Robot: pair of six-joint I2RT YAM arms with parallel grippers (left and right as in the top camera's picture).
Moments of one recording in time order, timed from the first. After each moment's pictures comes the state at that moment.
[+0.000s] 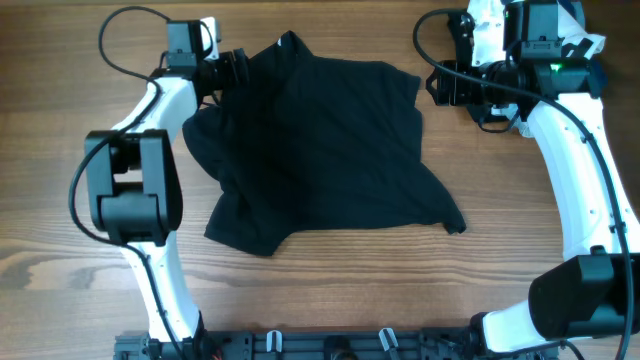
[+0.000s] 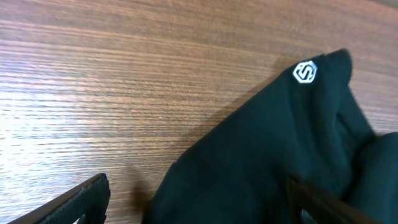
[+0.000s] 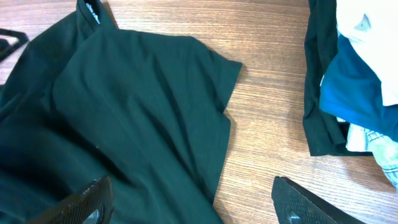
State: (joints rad) left arm -0.03 2.22 1.56 -0.20 0.21 -0.20; right arm 0.03 1.68 1.56 -0.90 -0.24 -0.01
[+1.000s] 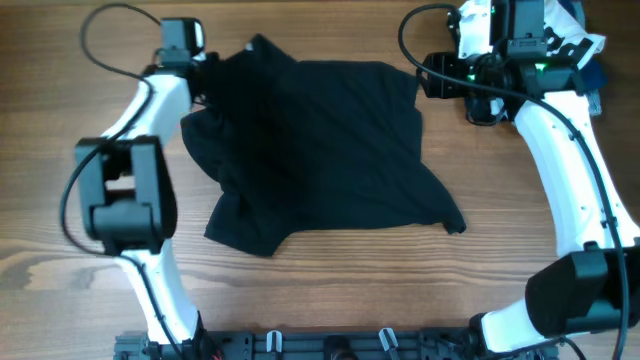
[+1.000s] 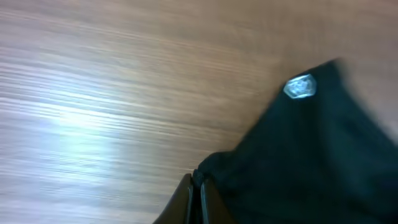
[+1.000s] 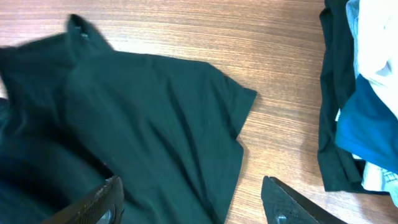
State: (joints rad) left arm 0.01 2.13 1.57 -0.33 -0.03 -0.22; right arm 0.08 1.70 1.56 -0.80 -0.24 -0.01
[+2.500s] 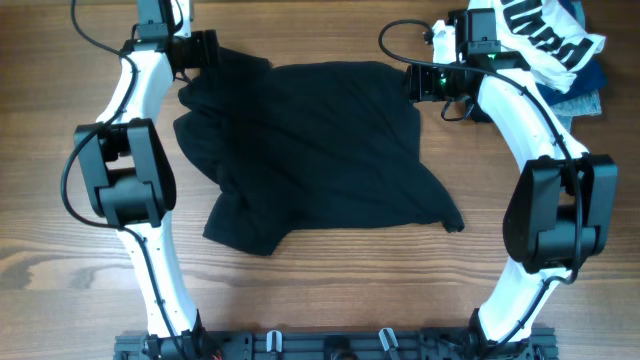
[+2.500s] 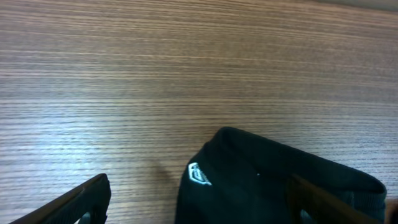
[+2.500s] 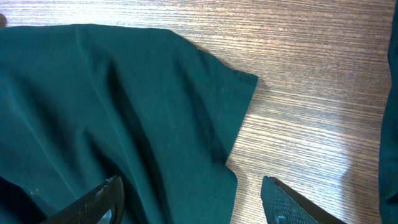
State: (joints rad) left arm 0.07 2.37 1.91 -0.44 0.14 -0.04; right arm 0.08 2.01 1.56 -0.63 -0.24 0.00
